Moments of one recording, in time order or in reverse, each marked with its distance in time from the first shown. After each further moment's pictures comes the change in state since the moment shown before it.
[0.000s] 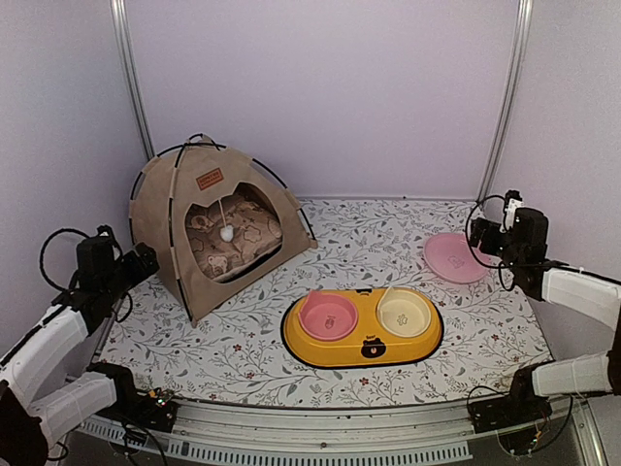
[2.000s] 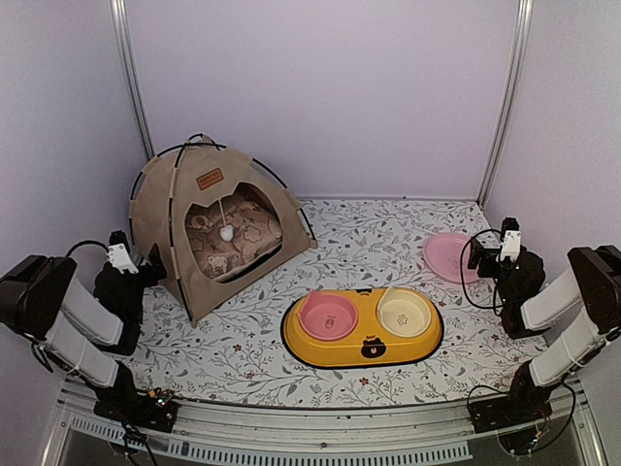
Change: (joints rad) left arm 0.014 0.711 -0.386 1.605 -0.100 0.486; right arm -0.099 0.375 -0.365 1.057 -0.085 -0.233
